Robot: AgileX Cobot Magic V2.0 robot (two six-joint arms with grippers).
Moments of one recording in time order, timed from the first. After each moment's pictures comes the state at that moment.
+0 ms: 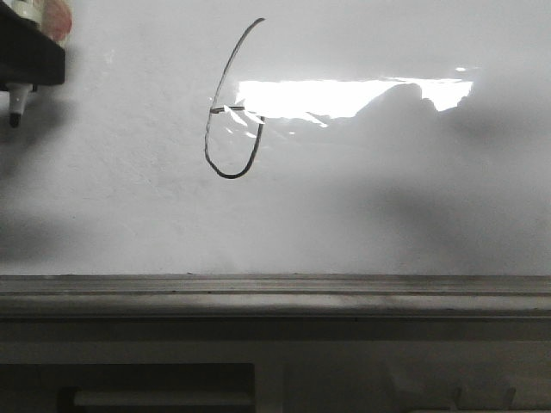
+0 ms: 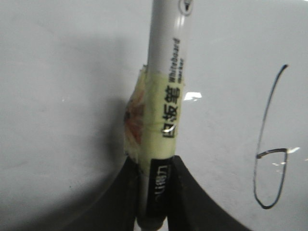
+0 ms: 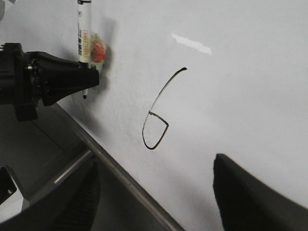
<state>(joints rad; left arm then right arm) -0.80 0.99 -0.53 -1.59 -0.29 1.15 0.39 0.88 -0.89 0.72 0.70 -0.60</state>
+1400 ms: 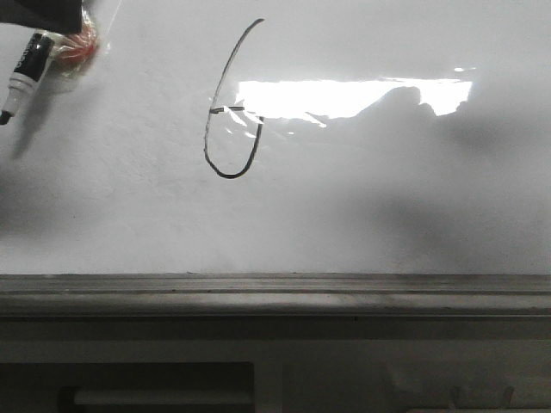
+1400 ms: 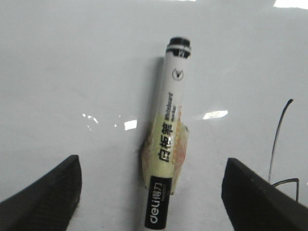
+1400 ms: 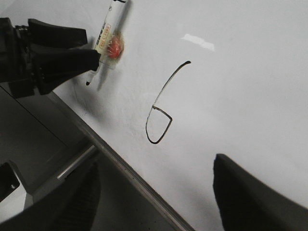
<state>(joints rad) -0.80 0.92 -0.57 -1.60 -0.37 1.30 0.39 0.88 -0.89 0.72 0.72 -0.60</state>
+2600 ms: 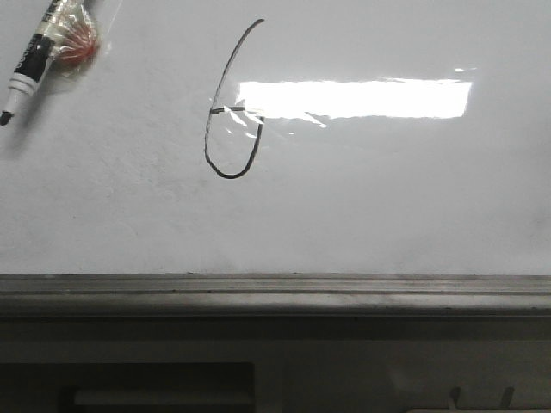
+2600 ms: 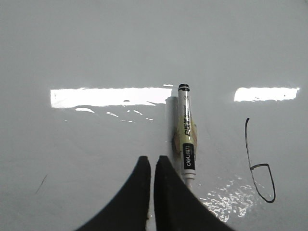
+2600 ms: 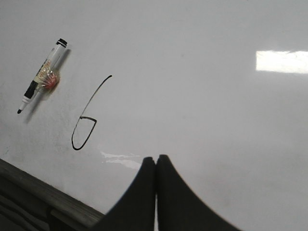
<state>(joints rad) -0.80 0.05 -0.19 -1.72 -0.32 1.66 0.38 0.11 -0.20 0.72 0.21 -0.68</state>
